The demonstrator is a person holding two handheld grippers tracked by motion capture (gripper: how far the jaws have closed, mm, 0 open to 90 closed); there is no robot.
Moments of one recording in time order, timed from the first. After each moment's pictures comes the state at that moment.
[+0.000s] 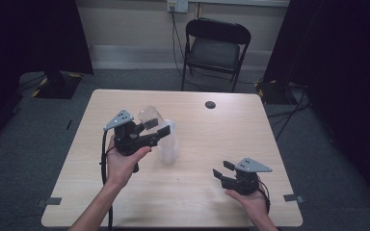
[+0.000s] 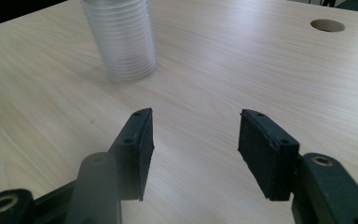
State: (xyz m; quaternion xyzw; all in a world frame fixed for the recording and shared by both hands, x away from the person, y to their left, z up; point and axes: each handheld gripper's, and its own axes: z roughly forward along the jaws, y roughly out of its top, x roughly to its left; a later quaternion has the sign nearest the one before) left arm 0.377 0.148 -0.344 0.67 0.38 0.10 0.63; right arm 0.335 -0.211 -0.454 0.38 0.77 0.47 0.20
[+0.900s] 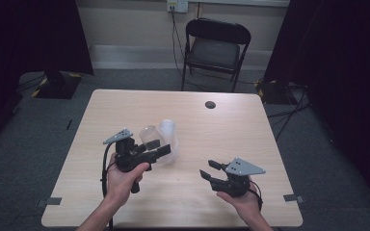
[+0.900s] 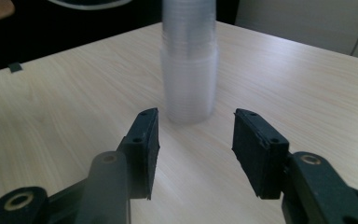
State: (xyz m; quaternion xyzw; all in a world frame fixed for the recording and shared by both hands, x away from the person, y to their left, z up) left arm 0.354 0.148 -0.382 0.65 0.44 0.00 0.62; right arm 0.323 -0.178 -0.428 0.29 0.77 0.53 0.18
